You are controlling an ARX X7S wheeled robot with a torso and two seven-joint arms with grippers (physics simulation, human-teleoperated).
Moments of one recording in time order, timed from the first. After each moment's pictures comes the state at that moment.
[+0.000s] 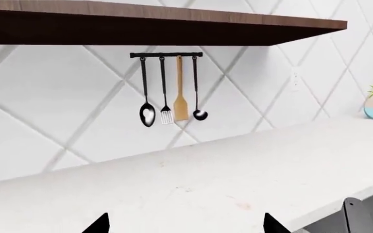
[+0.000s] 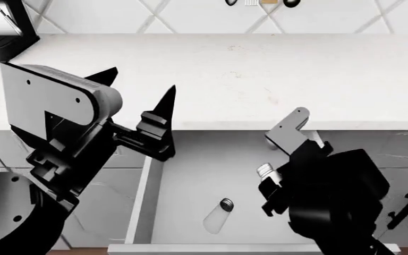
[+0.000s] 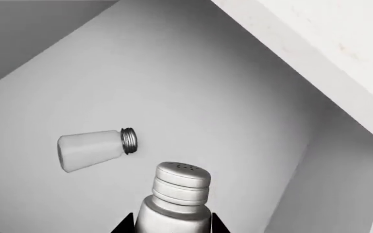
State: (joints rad) left arm -0.85 -0.74 0.38 0.73 -1.32 -0.71 -0.64; right arm 0.81 0.30 -0.55 -0.19 -0.91 1.49 -1.43
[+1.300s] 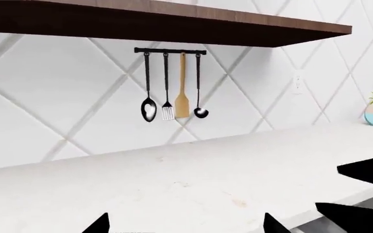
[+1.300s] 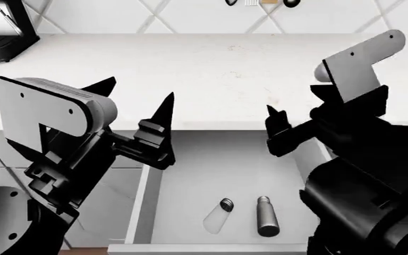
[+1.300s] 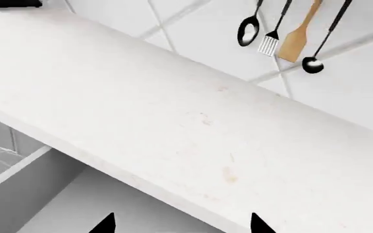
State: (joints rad) left arm -0.79 -0.75 0.37 0.77 -1.35 -0.67 -0.70; right arm 0.95 0.11 -0.28 -0.49 -1.23 1.54 -1.46
